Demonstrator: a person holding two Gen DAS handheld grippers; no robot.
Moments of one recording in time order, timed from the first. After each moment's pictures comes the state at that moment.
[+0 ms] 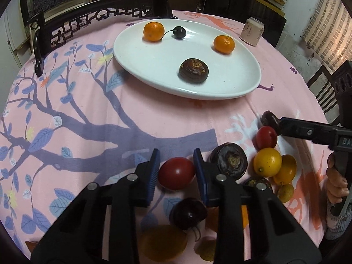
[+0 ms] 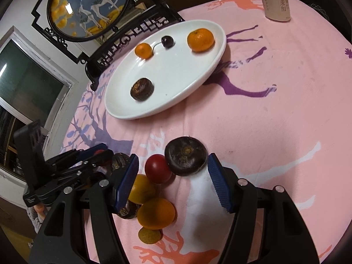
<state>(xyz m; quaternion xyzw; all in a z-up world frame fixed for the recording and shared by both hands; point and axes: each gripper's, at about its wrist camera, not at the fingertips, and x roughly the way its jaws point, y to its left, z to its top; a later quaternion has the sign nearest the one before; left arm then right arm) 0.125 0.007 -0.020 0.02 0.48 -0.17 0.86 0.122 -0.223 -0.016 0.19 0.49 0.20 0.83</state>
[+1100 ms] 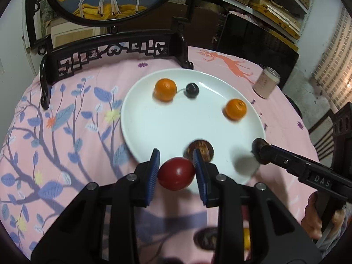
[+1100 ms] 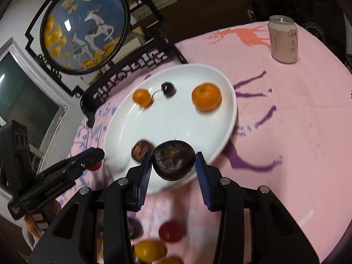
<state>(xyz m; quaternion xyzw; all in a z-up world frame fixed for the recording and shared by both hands) 0.193 -0.001 0.032 -0.04 0.43 -0.12 0.89 0.186 -0.218 0.020 0.20 0.42 0.17 0.87</state>
